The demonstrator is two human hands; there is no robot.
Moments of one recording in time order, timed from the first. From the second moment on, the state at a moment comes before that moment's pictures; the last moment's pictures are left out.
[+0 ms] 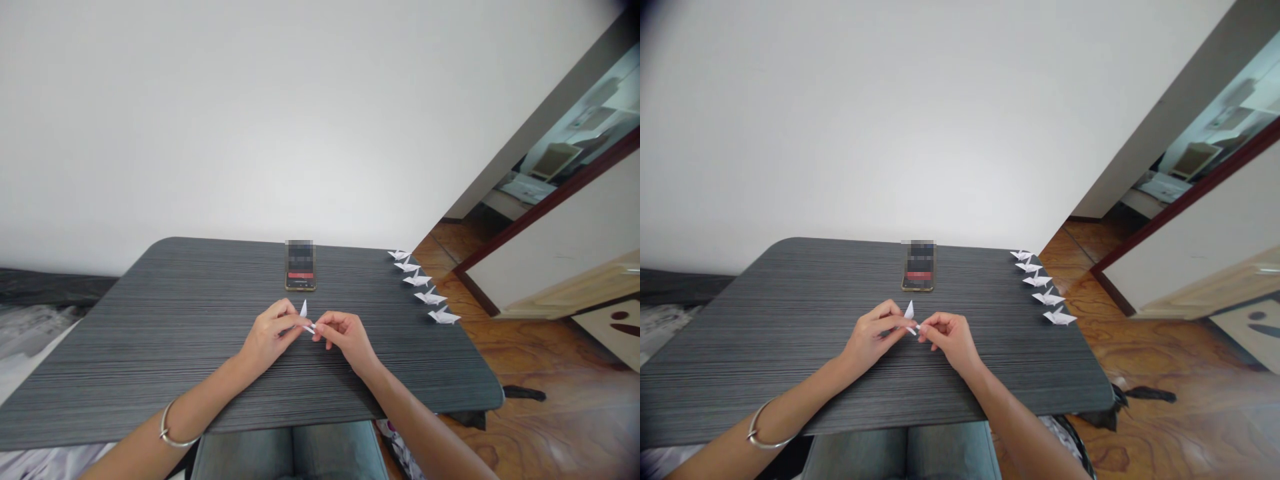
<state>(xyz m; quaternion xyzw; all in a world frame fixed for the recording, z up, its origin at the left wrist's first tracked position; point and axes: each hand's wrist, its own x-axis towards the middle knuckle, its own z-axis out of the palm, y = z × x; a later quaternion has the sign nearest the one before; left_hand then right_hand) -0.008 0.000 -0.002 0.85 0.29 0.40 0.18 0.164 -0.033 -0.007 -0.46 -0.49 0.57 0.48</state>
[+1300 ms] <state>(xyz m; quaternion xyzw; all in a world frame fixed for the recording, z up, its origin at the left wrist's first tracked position) 0.007 -0.008 0.000 0.67 0.32 0.46 0.48 0.157 -0.045 -0.003 -0.40 -0.67 0.15 0.61</state>
